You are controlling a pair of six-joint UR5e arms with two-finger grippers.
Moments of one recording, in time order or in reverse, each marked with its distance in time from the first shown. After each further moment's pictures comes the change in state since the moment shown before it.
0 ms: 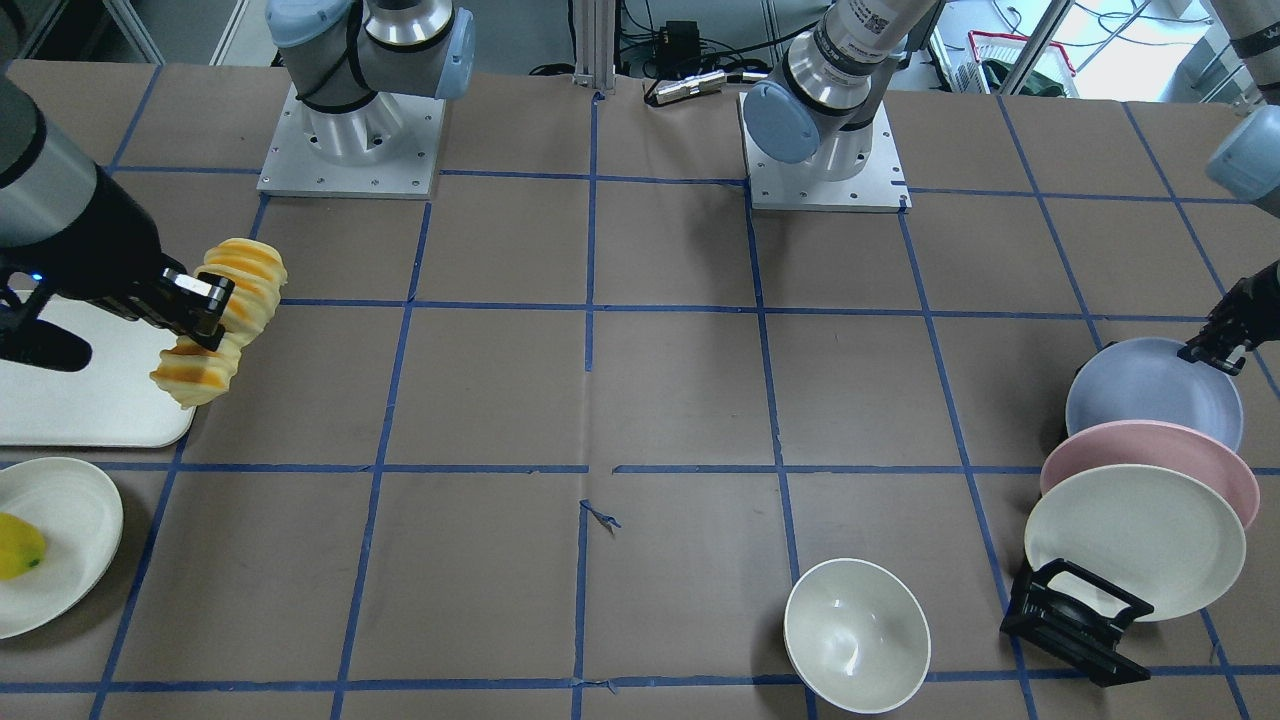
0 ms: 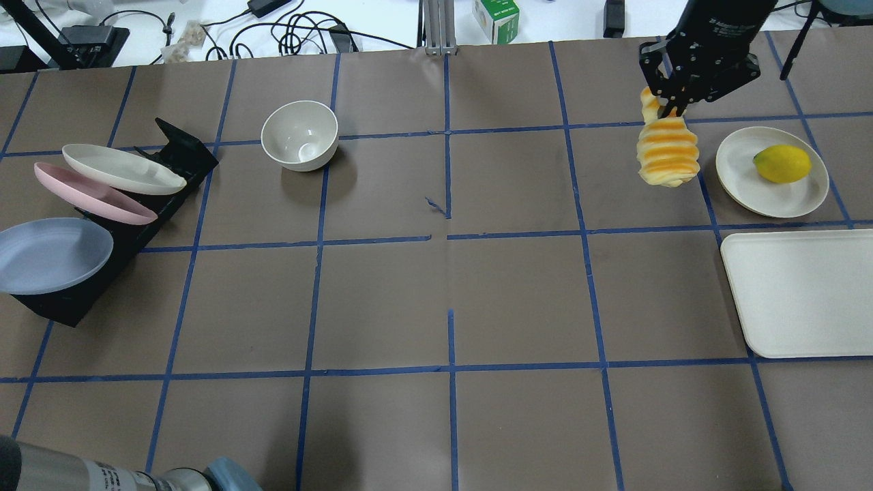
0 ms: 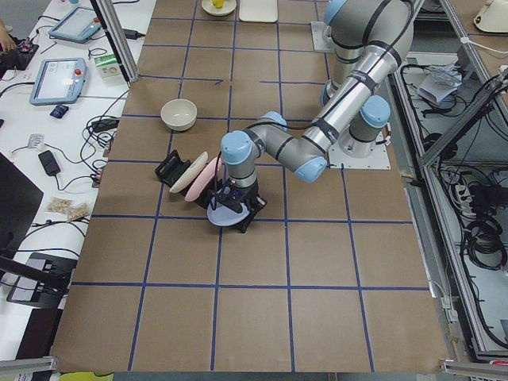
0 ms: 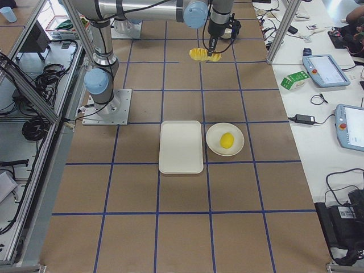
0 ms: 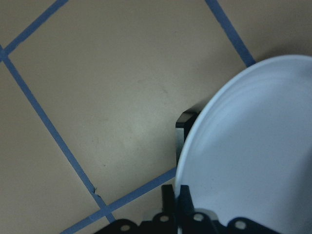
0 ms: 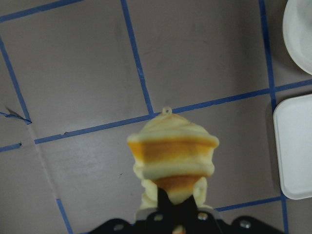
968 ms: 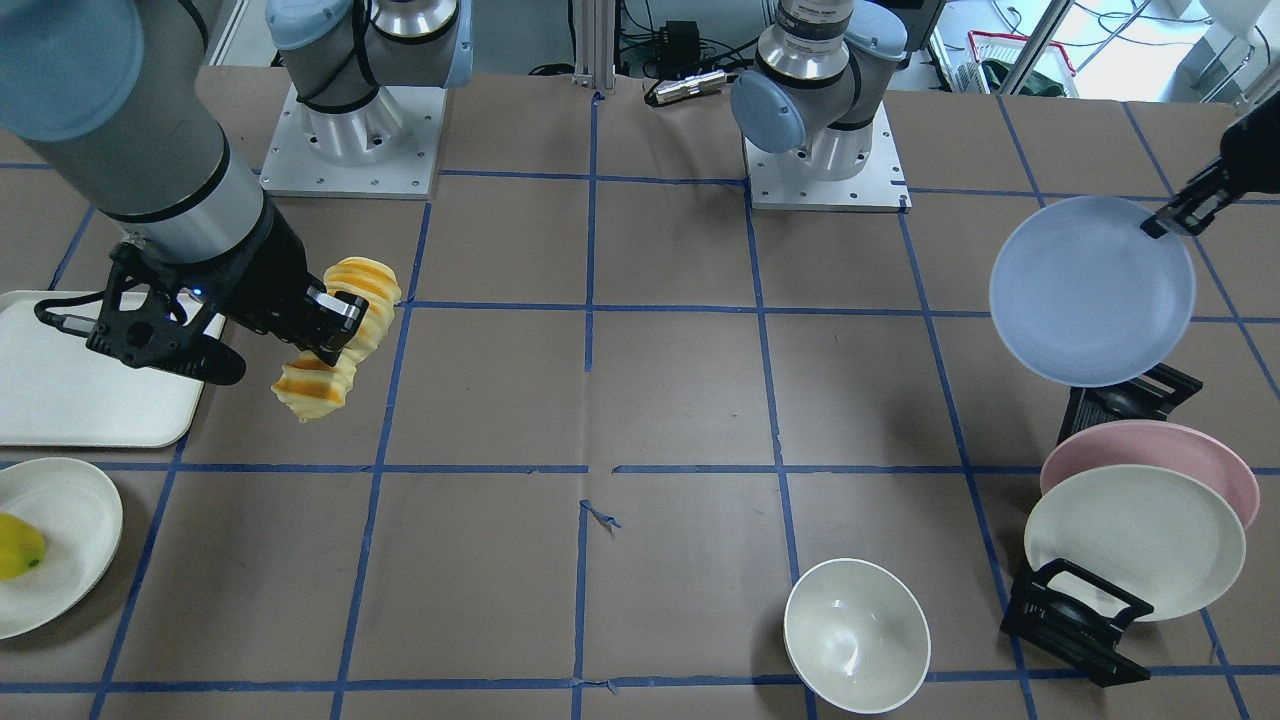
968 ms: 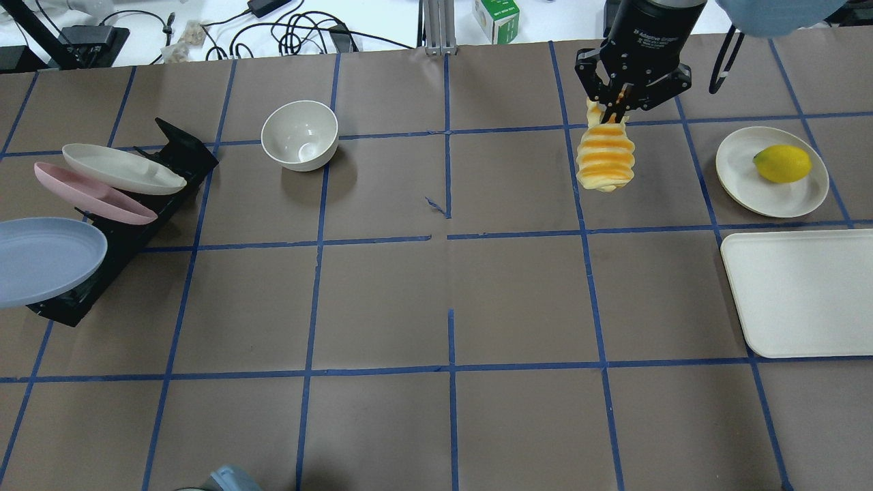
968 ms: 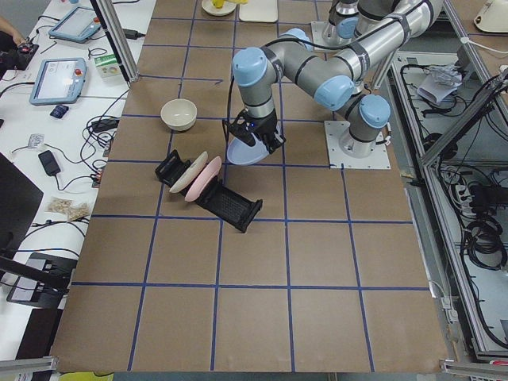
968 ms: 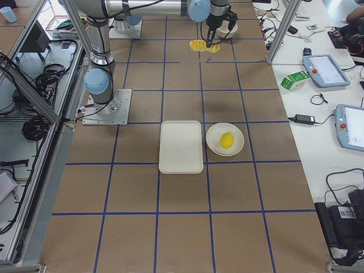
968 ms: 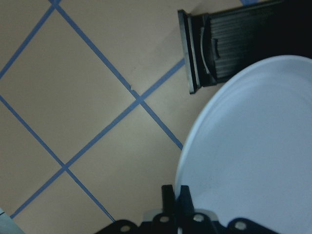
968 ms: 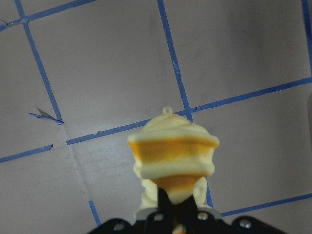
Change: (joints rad) left arm -0.199 0.310 0.057 -0.524 -0.051 0.037; right arm 0.104 0.025 0.009 -0.048 0.015 0.139
